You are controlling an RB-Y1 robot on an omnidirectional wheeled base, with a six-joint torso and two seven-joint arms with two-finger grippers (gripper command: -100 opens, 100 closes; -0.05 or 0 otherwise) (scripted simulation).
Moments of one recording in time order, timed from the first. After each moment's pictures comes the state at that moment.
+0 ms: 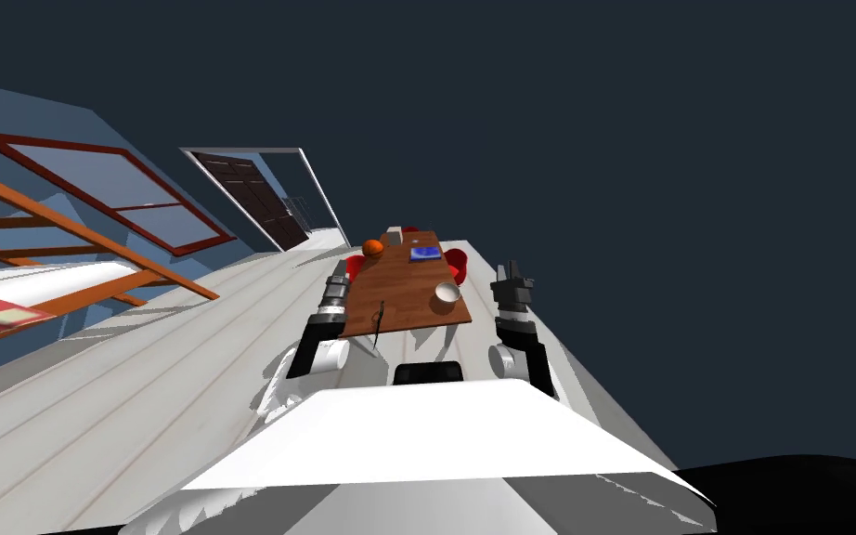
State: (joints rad) left arm 0.36 0.14 0.06 -2.17 -0.04 -0.14 -0.25; right arm 0.51 0.00 0.06 -2.25 -0.08 -0.42 -0.13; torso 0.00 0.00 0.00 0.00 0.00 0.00
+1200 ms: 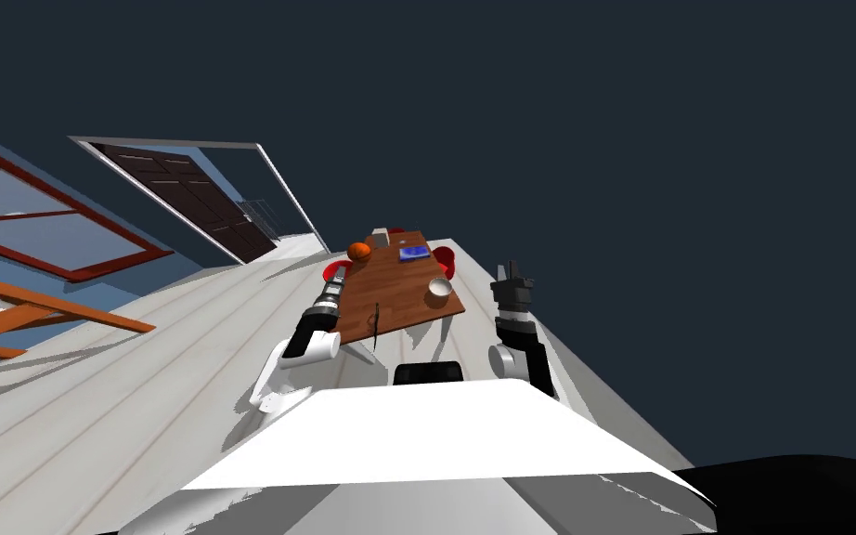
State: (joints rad) left arm 0.28 0.17 0.18 -2.11 -0.06 0.16 -0.43; right arm 0.51 0.00 0.06 -2.25 -0.08 -0.42 -0.13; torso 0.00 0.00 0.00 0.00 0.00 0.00
